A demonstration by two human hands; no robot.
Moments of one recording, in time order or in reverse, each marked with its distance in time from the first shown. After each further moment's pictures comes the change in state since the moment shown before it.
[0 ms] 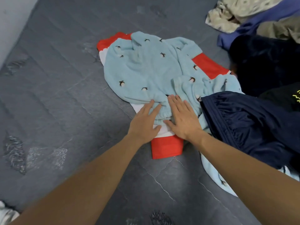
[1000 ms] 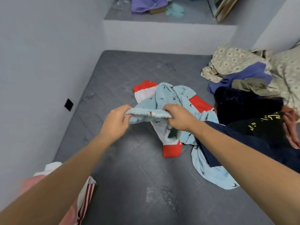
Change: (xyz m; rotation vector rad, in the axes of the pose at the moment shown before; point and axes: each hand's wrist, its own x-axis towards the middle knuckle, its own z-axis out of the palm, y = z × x) left_hand -0.217 0.060 -0.355 -0.197 0.420 -0.106; right_hand -0.064 -0.163 -0.353 0.330 -0.088 -0.175
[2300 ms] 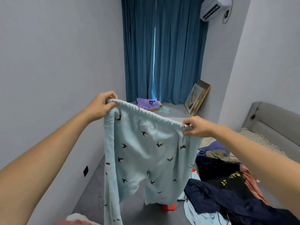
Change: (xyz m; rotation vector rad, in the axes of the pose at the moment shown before) left_hand -0.150 0.248 -0.448 -0.024 0.308 0.351; right_hand -0.293 -0.249 -0.314 -0.329 0.239 -0.097
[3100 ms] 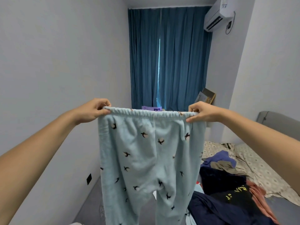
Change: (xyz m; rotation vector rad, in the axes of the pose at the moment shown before) left_hand 0.013 0.032 -0.050 -0.066 -0.247 -0.076; right_hand 0.020 0.027 -0.111 0.214 0.022 -0.011
